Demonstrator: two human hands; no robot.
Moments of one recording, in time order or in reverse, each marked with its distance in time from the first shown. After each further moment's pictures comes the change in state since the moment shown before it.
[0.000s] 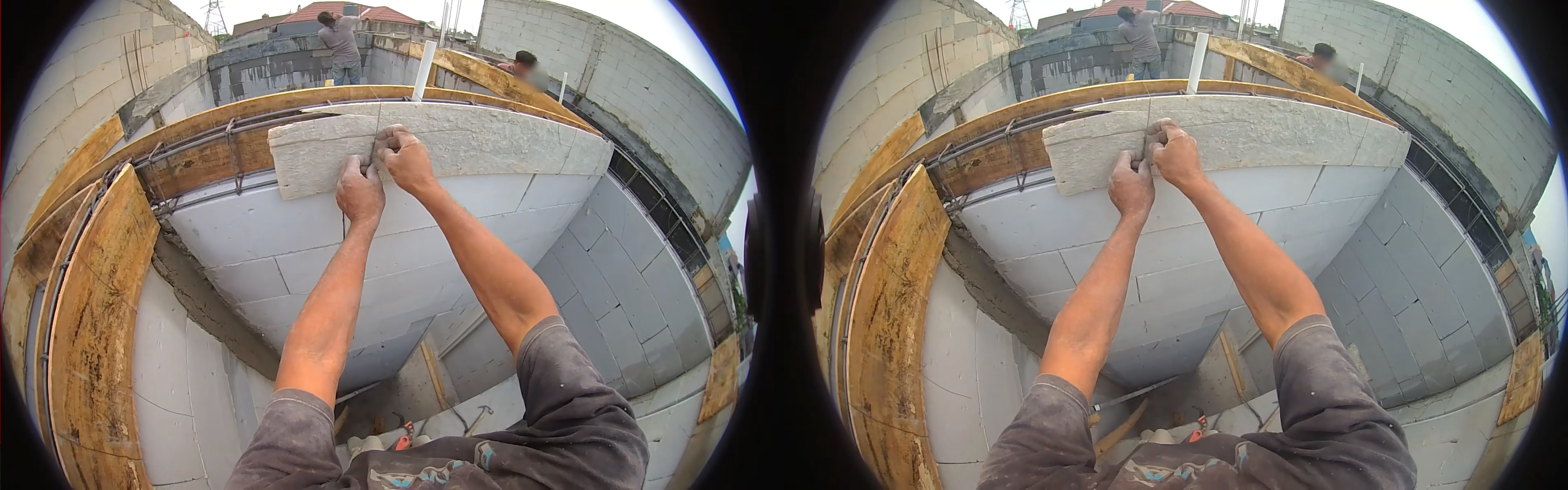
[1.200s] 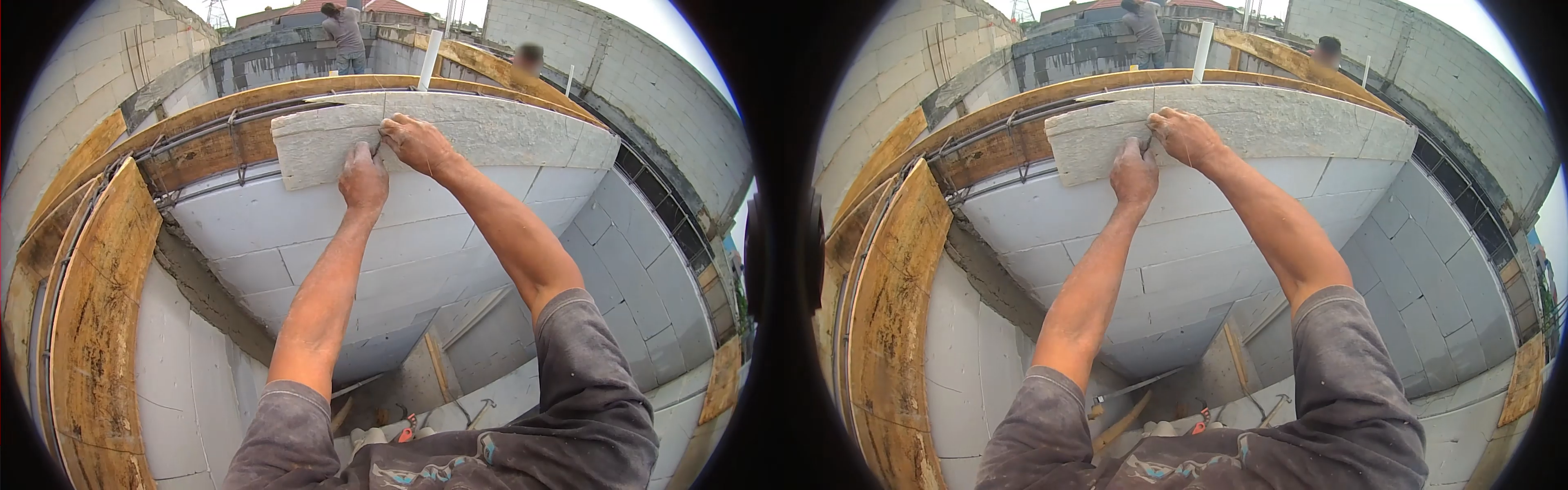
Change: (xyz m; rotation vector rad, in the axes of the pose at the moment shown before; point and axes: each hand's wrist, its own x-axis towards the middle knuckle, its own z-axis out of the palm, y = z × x) left_hand 0.008 0.002 -0.009 0.189 -0.100 0.166; right_hand 0.019 -0.005 -0.028 -0.635 -0.267 -0.528
